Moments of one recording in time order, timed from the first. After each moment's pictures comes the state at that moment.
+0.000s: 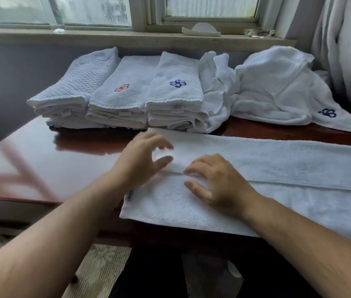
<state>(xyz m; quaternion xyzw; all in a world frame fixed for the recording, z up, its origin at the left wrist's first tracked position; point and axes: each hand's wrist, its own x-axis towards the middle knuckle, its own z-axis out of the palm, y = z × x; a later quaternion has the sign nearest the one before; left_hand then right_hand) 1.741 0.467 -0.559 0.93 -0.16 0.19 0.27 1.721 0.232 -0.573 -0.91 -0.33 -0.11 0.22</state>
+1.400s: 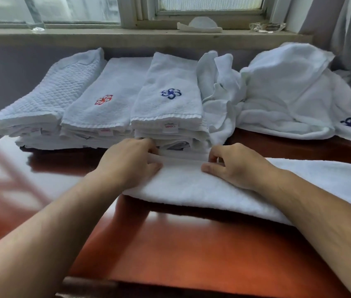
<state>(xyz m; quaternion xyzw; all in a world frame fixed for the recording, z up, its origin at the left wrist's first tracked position) 1.831 0.469 -0.541 0.99 -0.05 0.08 0.06 1.864 0.199 -0.549 -0.96 -0.24 -0.01 0.14</state>
